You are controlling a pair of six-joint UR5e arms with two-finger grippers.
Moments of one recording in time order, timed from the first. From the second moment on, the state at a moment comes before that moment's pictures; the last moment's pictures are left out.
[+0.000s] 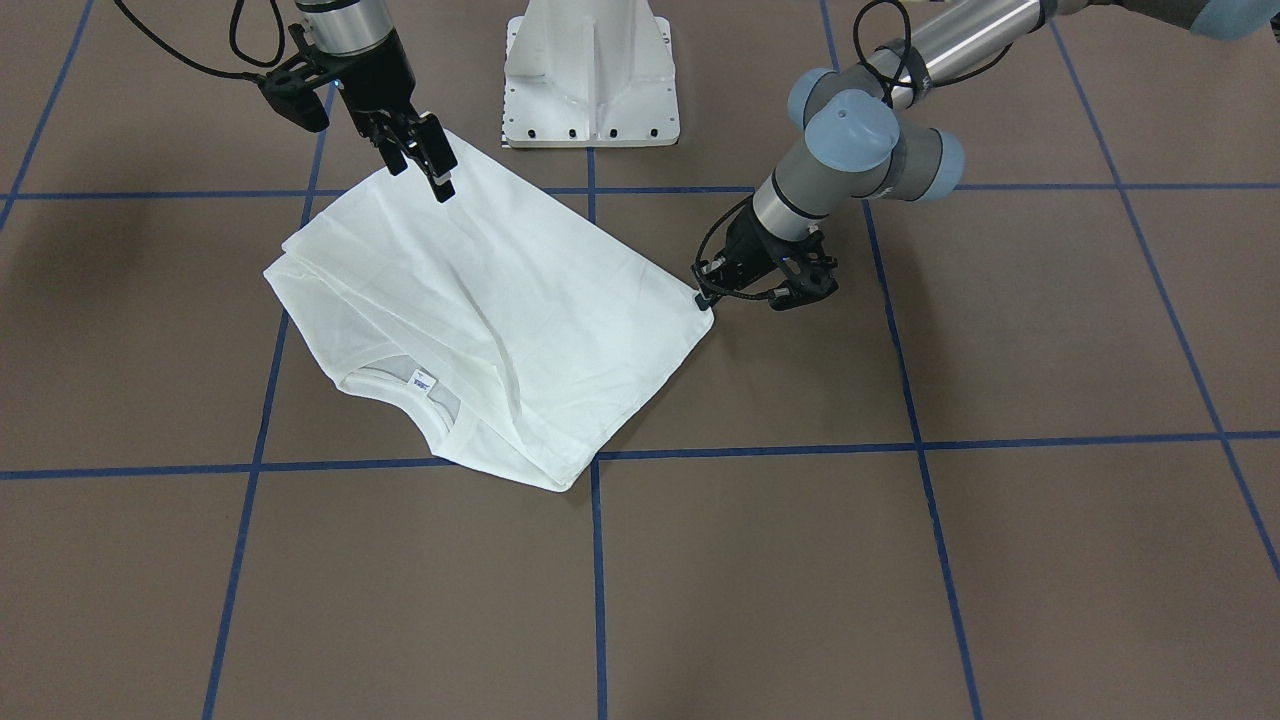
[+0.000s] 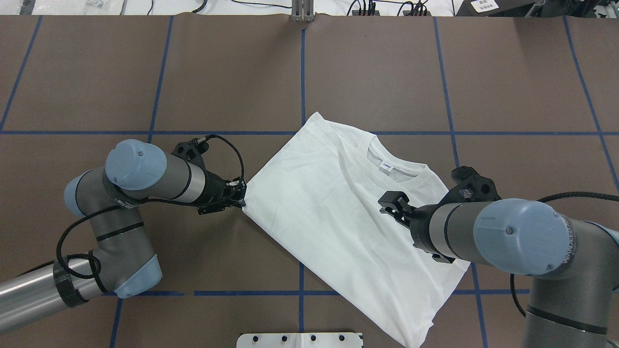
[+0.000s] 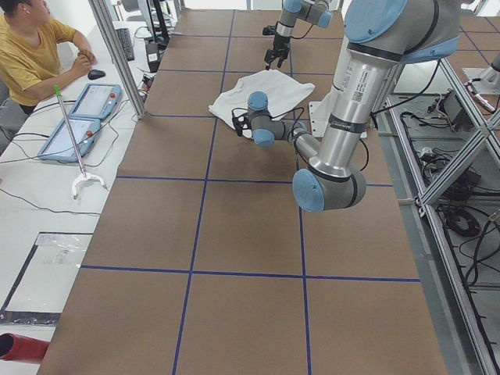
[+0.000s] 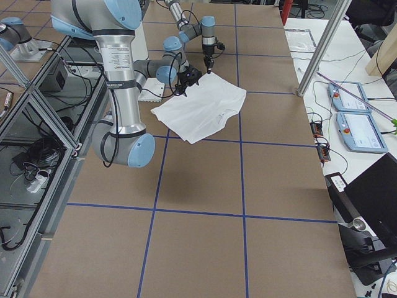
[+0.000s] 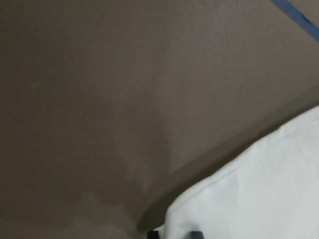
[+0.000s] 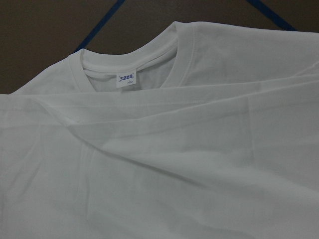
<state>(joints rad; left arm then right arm) -0.53 -1.99 -1.61 -2.25 -1.97 -1.75 0.35 -1.37 2.24 -1.48 1.60 2.12</state>
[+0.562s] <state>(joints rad) -0.68 -2.09 -1.43 -2.27 -1.95 -1.49 0.35 -1.37 2.24 -1.48 1.60 2.12</state>
